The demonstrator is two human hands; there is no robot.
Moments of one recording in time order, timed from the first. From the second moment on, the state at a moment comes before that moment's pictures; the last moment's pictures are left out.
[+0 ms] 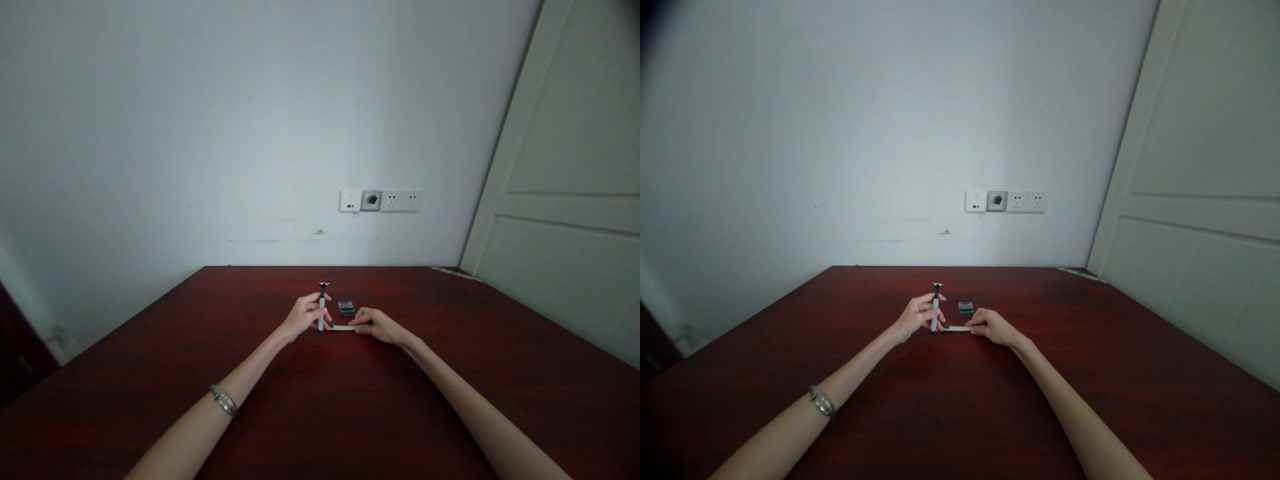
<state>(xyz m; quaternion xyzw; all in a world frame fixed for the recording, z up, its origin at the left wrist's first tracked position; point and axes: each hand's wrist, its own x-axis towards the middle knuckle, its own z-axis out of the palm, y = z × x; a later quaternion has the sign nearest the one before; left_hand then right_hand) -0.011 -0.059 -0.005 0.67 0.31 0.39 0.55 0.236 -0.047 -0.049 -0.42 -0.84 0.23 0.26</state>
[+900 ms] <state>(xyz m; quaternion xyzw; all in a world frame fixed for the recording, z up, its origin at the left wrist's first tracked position) -0.015 -0.055 -0.009 0.66 0.33 0.40 0.55 0.229 -0.010 -0.021 -0.47 -0.84 0.09 0.26</state>
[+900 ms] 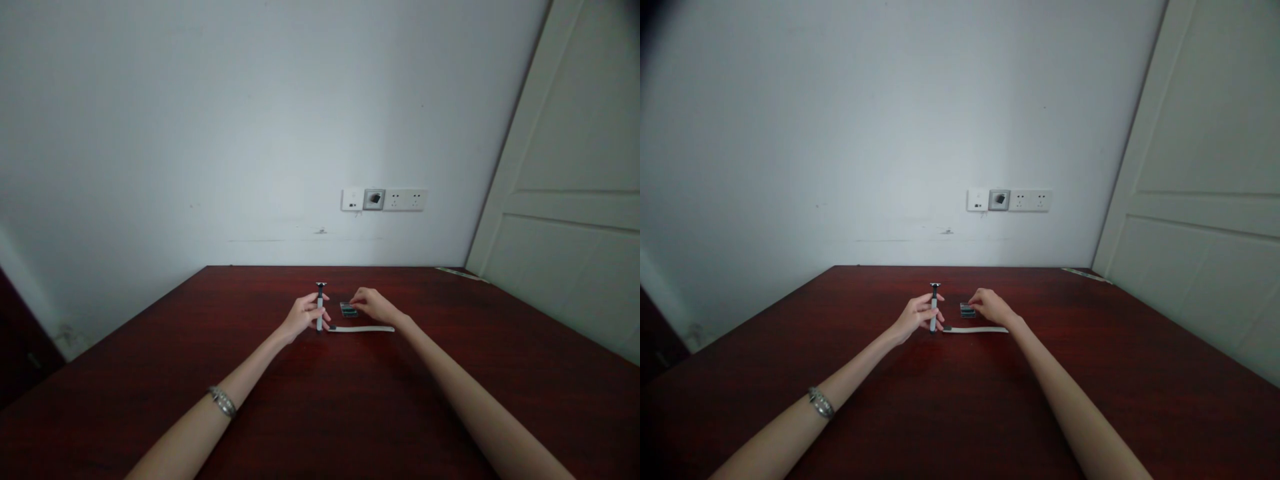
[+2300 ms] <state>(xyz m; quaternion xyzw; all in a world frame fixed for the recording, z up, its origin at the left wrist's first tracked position) -0.012 -0.057 -0.007 0.66 0.33 0.39 0.55 0.216 -0.015 -0.031 -0.49 -0.86 -0.01 0.18</state>
